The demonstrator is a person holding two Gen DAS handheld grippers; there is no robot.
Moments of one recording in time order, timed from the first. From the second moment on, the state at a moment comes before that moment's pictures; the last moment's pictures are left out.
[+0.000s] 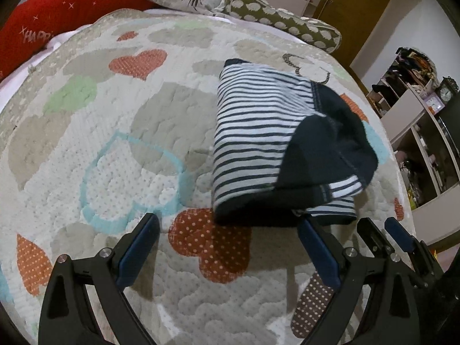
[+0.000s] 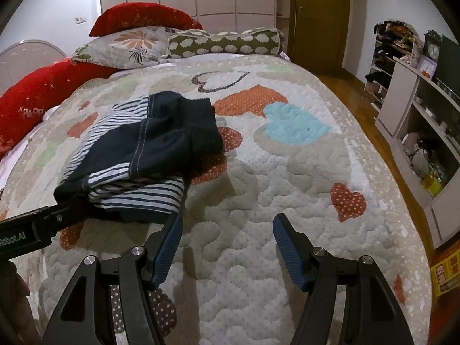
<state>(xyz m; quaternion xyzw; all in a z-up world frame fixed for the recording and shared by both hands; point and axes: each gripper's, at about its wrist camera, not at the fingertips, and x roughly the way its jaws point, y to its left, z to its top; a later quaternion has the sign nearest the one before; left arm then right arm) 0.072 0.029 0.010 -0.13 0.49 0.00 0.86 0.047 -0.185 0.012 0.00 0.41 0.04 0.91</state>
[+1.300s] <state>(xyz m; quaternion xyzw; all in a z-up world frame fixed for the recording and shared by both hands) 0.073 0.011 -0.008 -0.07 0.49 0.01 0.87 0.051 -0.180 -0.004 0.00 0.42 0.03 0.91</state>
